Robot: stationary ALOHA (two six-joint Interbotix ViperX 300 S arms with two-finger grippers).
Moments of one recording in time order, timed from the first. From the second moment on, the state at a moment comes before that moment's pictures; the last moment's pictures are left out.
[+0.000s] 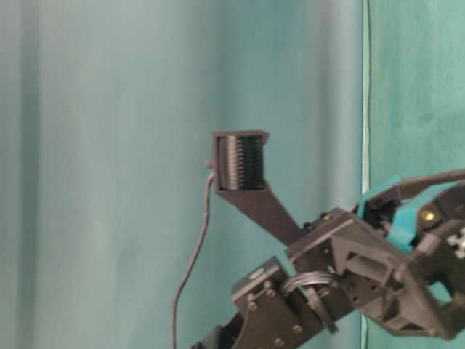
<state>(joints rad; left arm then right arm) -0.07 0.24 0.47 -0.02 0.14 0.00 -0.01 -0.97 1.28 0.00 -0.41 0.02</state>
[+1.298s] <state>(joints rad) -0.05 0.28 0.47 -0.02 0.13 -0.01 -0.01 -0.97 1.29 -0.01 -0.41 0.02</state>
